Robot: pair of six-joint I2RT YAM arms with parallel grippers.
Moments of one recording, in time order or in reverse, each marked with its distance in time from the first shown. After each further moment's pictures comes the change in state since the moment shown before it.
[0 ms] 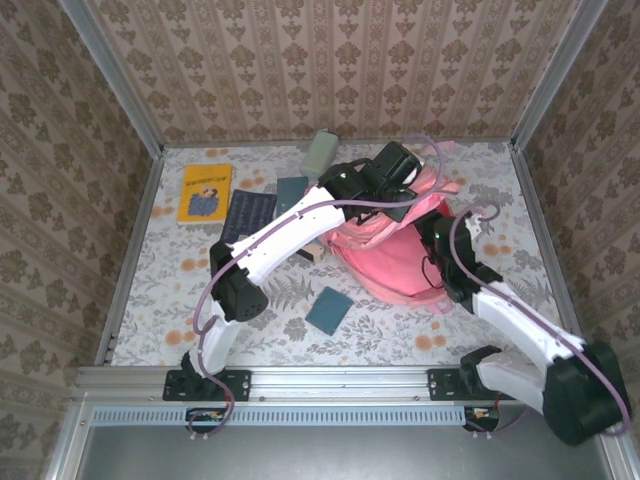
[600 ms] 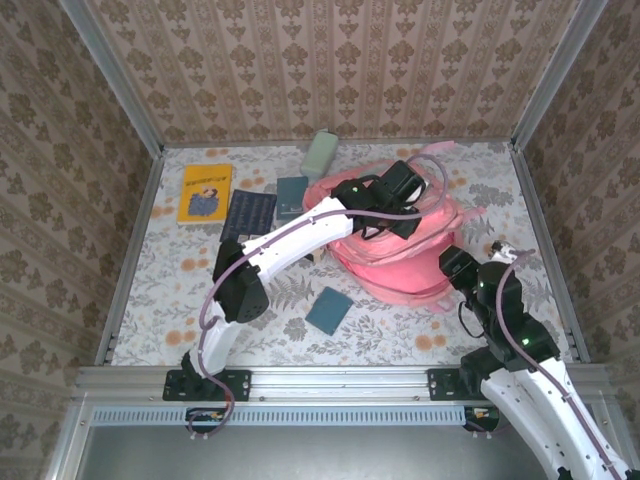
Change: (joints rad) left arm -0.011 0.000 -0.194 0.140 0.125 -0.075; right arm -0.009 -0.608 -0.017 -0.567 -0.064 -0.333
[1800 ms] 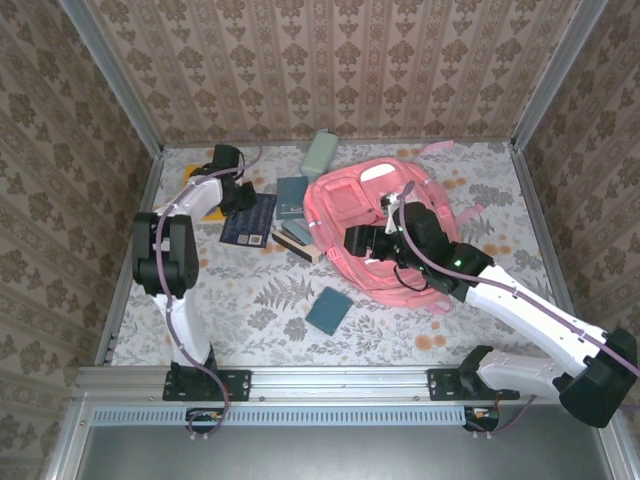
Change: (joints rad) left arm 0.879 -0.143 -0.654 0.234 0.101 -0.074; right arm 0.381 0.719 0.443 0.168 -0.240 -0.212
